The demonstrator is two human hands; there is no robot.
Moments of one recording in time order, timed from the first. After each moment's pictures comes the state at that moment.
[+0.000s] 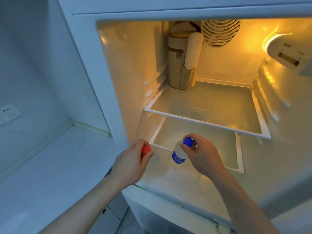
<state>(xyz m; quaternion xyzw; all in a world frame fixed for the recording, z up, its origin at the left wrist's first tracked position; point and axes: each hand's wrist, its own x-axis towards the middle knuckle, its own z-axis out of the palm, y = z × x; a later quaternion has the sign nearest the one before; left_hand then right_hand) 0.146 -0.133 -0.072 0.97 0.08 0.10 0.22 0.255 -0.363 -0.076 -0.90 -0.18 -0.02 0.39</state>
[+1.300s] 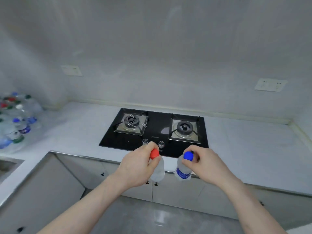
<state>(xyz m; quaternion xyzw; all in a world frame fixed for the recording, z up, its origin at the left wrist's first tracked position) -0.545 -0.102 -0.061 0.74 0.62 0.20 0.15 -0.295 -0.066 -0.055 -0.60 -0.74 0.26 0.16</state>
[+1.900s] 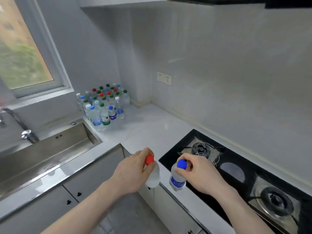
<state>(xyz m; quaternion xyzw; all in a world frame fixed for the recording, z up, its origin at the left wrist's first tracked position) -0.765 -0.088 -0.059 0.51 0.82 0.24 0.07 -0.580 0.082 -0.045 -0.33 -0.90 0.29 0.06</state>
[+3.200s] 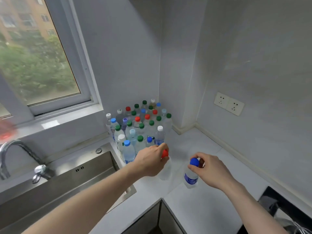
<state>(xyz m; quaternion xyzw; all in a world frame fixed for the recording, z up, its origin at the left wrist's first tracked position) -1.233 0.041 -0.080 0.49 0.86 0.13 0.09 -1.052 0.211 -0.081 -0.33 -0.90 0.30 0.03</state>
